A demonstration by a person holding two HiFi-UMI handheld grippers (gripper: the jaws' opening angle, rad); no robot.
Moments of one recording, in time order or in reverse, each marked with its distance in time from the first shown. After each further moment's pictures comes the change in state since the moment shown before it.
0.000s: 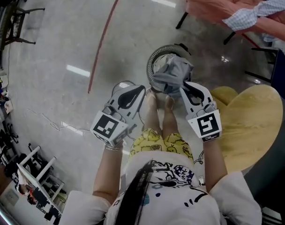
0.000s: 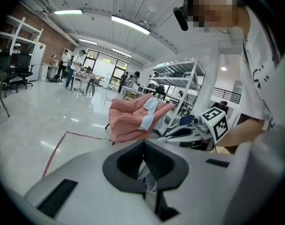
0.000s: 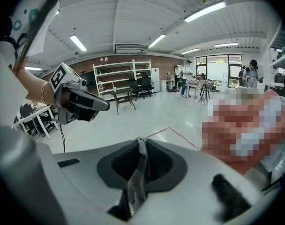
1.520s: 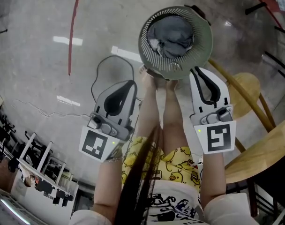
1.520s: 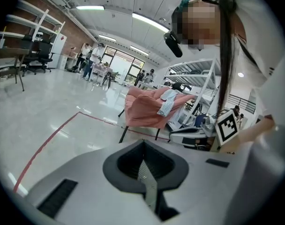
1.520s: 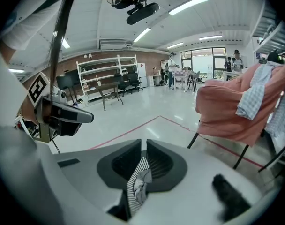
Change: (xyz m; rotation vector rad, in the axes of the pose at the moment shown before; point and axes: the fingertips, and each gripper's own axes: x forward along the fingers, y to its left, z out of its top) left arm 0.074 0.089 -0.169 -0.169 -0.008 0.130; right arm 0.121 -0.029 -0.140 0.192 0.019 -0.147
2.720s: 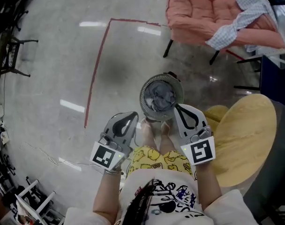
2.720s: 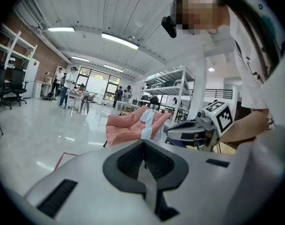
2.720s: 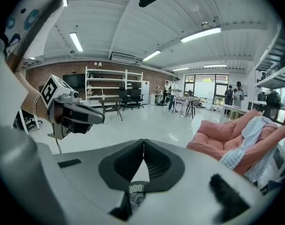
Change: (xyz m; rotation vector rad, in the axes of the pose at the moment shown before) left arm -0.094 -0.102 0.182 0.275 -0.188 -0.180; right arm -0.146 0.039 0.191 -0.252 -0.214 -0.042
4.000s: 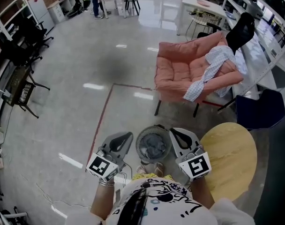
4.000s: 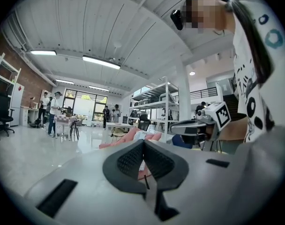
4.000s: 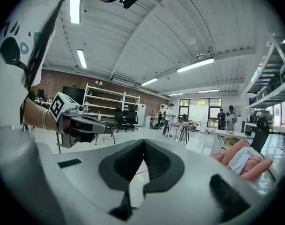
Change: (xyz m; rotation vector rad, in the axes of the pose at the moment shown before) left arm -0.066 -0.077 0.153 0.216 -0.166 -0.106; right arm -0.140 -0.005 0.158 -0.027 -0.283 -0.106
